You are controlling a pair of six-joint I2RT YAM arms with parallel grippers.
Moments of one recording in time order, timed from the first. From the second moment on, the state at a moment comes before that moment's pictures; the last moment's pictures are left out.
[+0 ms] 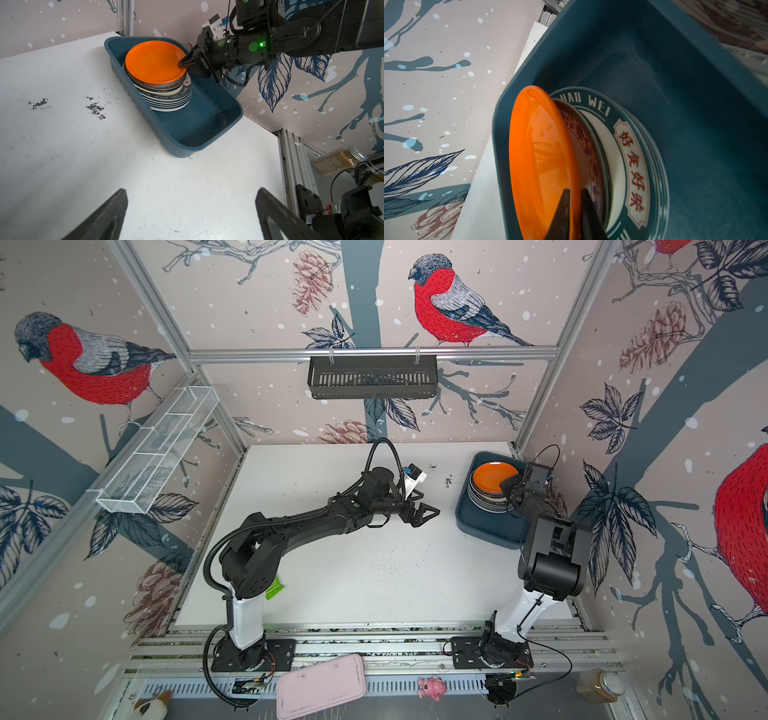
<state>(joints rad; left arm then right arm) -0.81 1.97 1.42 0.15 0.50 -0.18 -0.32 1.77 1.11 -0.05 -0.21 0.78</state>
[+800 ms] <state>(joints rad) -0.81 1.96 1.40 0.15 0.50 -0.18 -0.31 1.72 1.07 -0.09 -0.16 0.74</state>
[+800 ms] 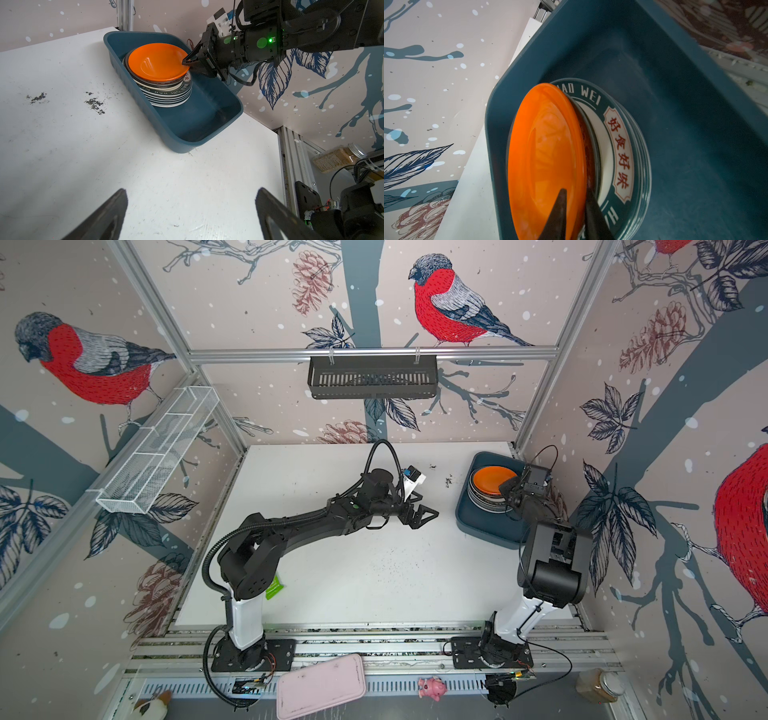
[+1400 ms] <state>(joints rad) -0.81 1.94 1.39 0.16 0.50 -0.18 -0.31 1.70 1.07 -0.11 -0.15 0.73</state>
